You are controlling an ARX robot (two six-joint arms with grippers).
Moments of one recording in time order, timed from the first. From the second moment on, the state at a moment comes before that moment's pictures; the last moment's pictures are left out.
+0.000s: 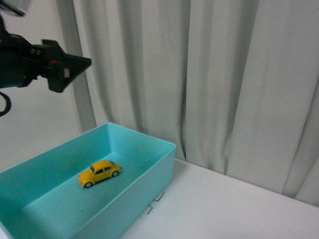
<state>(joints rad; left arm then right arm) 0.49 1.05 0.43 0.59 0.49 0.11 0.00 0.00 0.01 0.00 0.00 -0.01</state>
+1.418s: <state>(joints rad) 0.00 0.25 0.01 0.25 0.00 0.01 0.00 0.00 0.01 0.00 0.00 -0.01</state>
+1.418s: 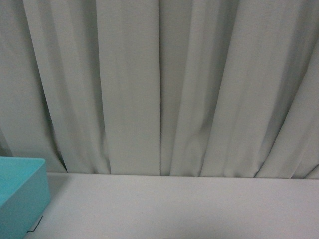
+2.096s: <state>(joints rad) 0.00 0.00 0.01 0.00 0.00 0.00 0.00 0.00 0.01 0.00 0.00 -0.01</state>
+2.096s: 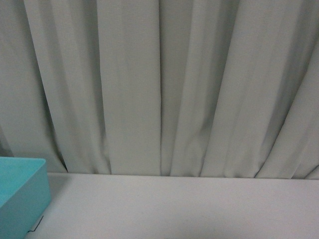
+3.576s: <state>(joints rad) 0.00 0.00 0.01 0.00 0.00 0.00 0.00 0.00 0.01 0.00 0.00 -0.01</state>
